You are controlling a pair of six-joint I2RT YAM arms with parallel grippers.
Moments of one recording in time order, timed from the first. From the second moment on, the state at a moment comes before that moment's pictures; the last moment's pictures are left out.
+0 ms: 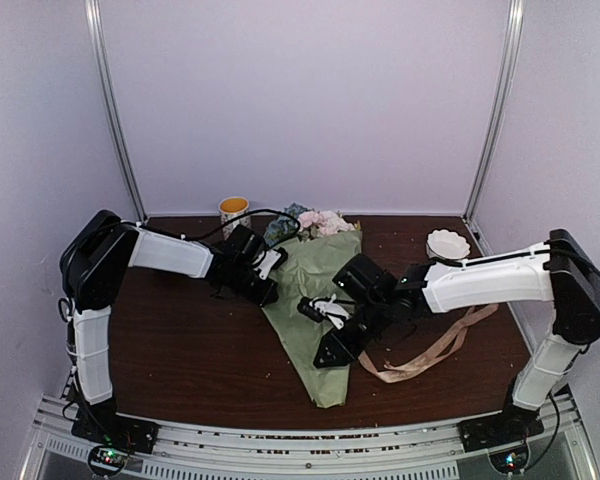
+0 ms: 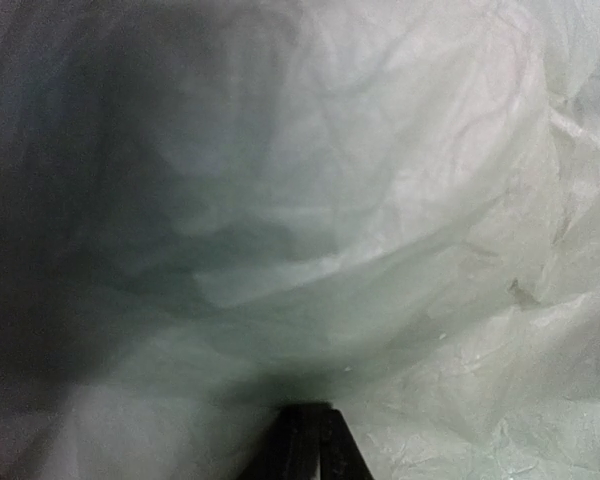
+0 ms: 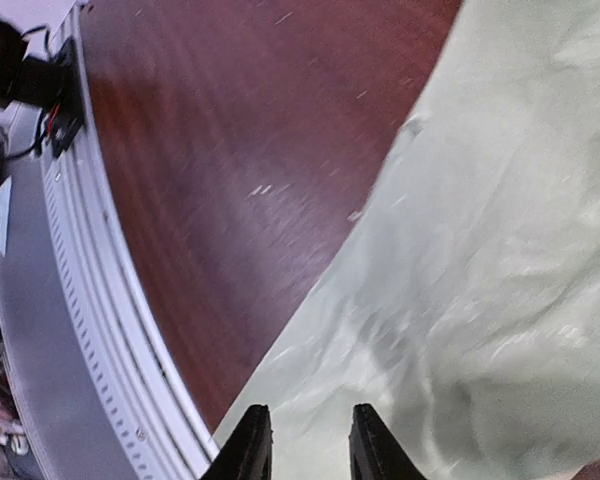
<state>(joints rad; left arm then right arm) -0.65 2.06 1.29 -0.18 0.17 -0.03 0.98 1.68 1.06 -0.42 -0.44 0.20</state>
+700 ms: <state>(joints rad) -0.65 2.08 1.31 -0.18 0.16 -0.03 0.61 1.73 0.95 -0.36 -0.20 0.25</state>
